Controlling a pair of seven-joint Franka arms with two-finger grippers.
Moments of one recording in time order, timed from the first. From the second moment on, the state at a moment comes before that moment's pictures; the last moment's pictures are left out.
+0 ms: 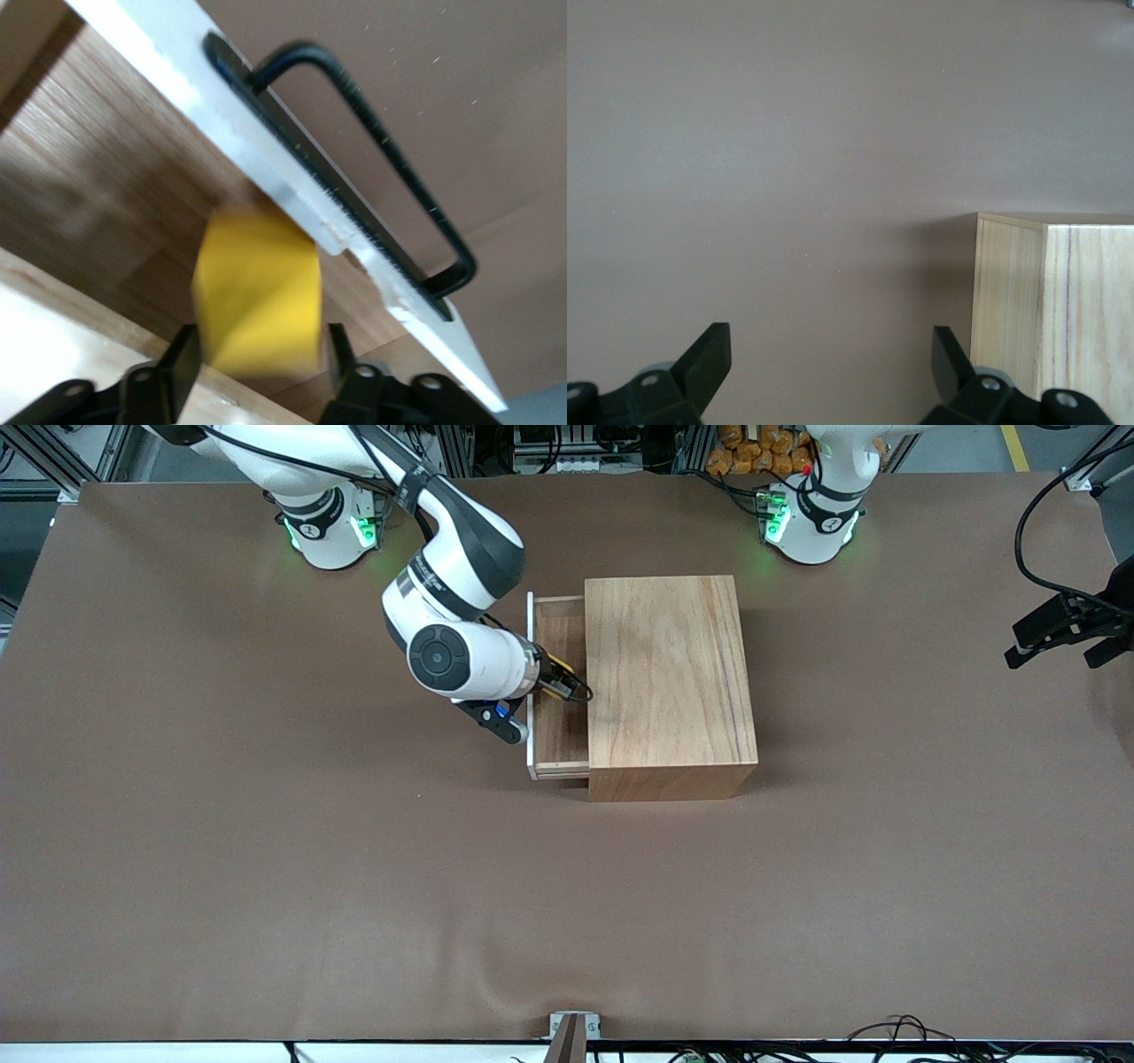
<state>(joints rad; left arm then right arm) 0.12 -0.06 -0.07 -1.64 -0.06 1.66 0.02 0.36 0.55 0.41 -1.56 0.33 1.96 1.25</state>
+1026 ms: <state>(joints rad) 0.15 -0.07 -0.07 -1.64 -0.06 1.61 0.04 0.03 0.53 0.38 -1.24 0.31 1.64 1.01</state>
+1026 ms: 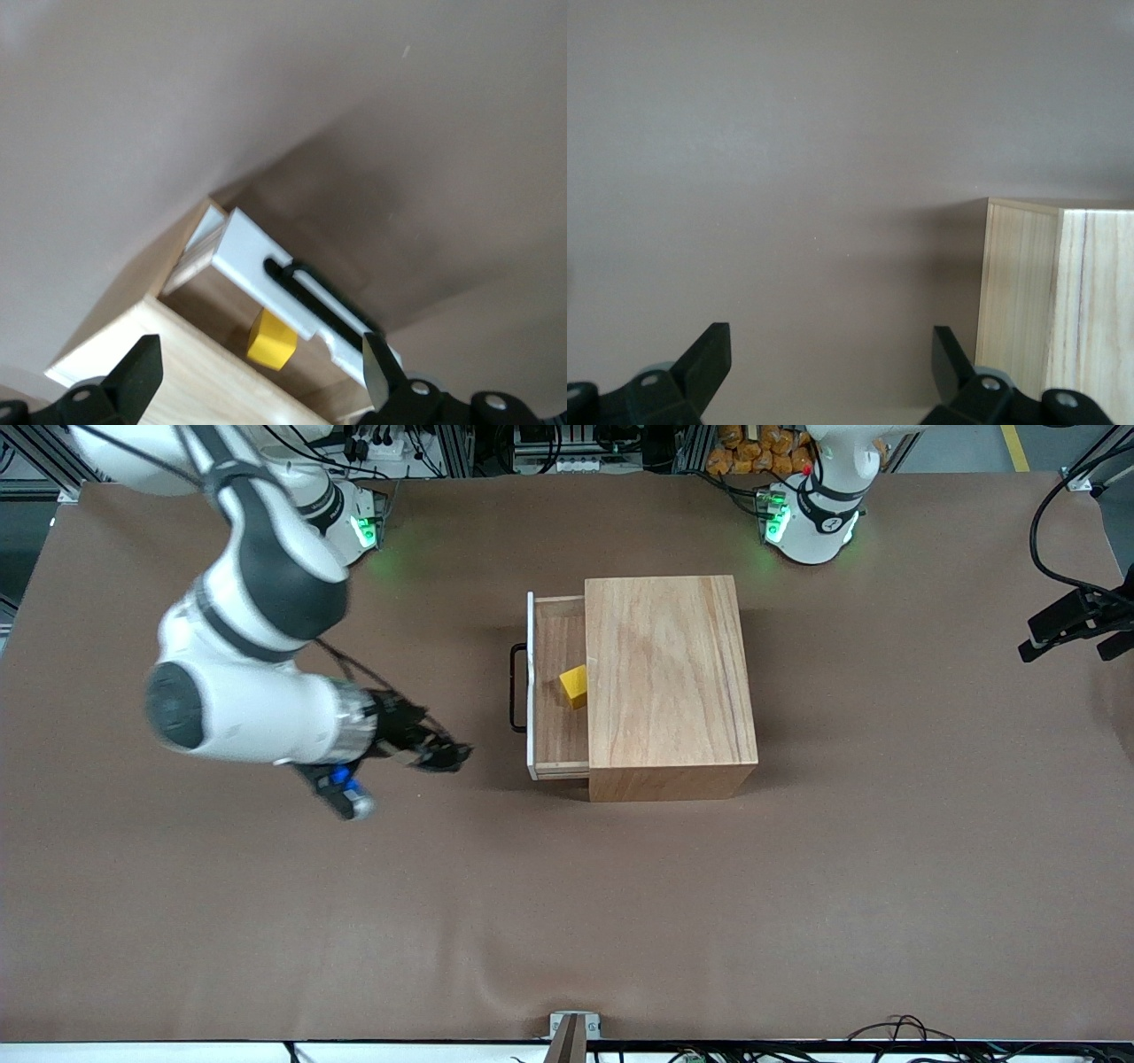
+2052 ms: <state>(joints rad) 0.15 -0.08 -0.13 -1.63 -0.06 1.60 -0.01 0.04 0.23 -0.04 -1.10 0.07 1.25 0.15</state>
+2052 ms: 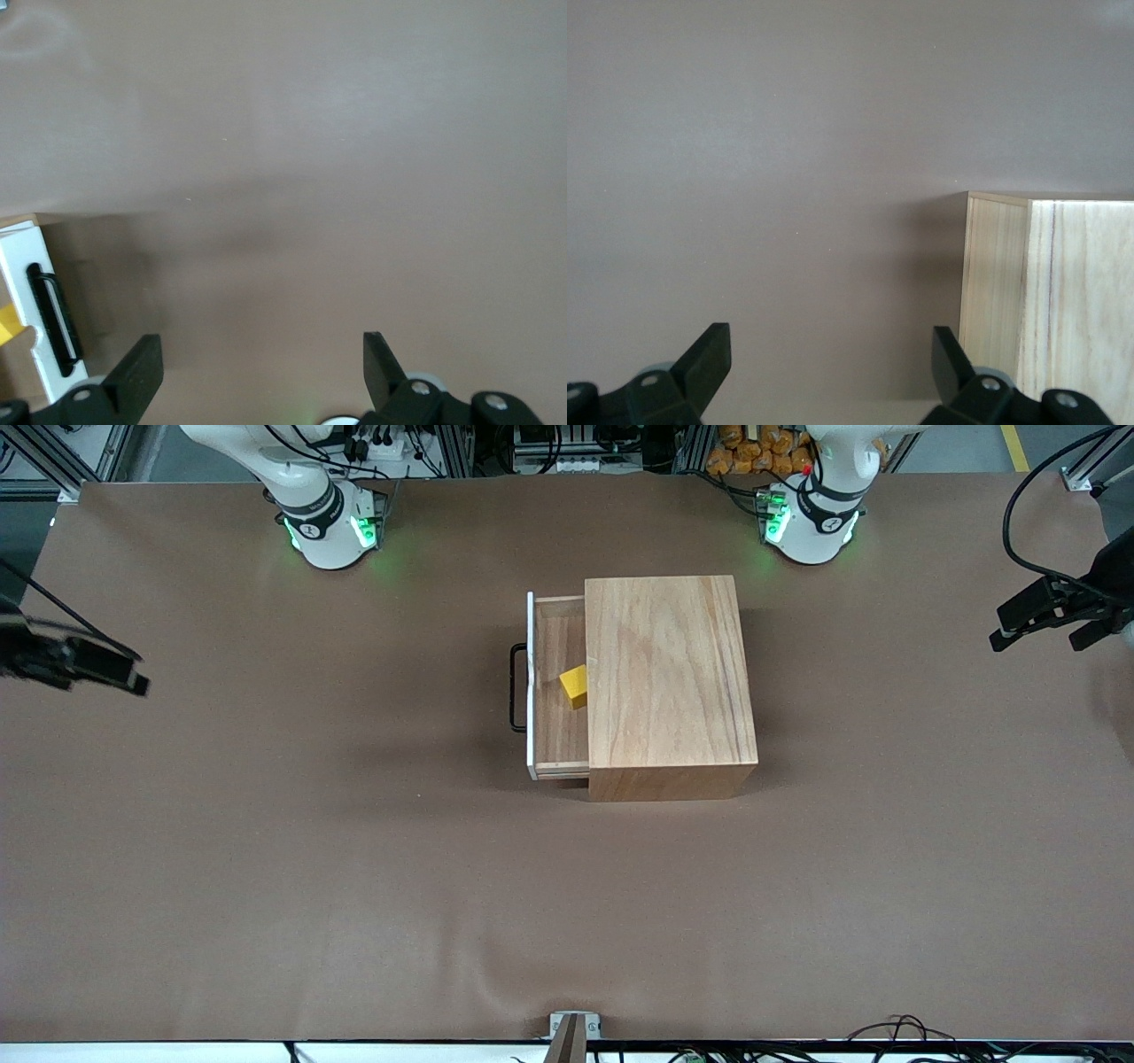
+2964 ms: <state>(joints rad) -0.04 -0.07 0.02 -1.61 -0.06 1.52 -0.02 0.03 -0.05 -0.05 -1.49 -0.02 1.45 0.02</state>
